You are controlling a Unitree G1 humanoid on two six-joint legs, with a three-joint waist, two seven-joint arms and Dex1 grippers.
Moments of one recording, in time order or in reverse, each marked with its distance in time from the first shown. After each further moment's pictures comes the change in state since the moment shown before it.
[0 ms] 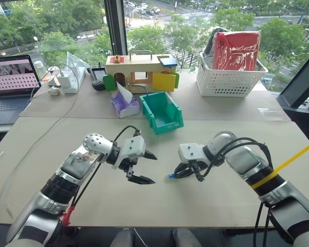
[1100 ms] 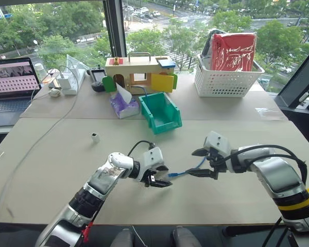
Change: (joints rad) left arm 0.092 -0.240 -0.040 -0.012 0.080 0.203 0.282; right arm 0.293 -0.083 -0.366 -0.376 0.209 0.511 -0.337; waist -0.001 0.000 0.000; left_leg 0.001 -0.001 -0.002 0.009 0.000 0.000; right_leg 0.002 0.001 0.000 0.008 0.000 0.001
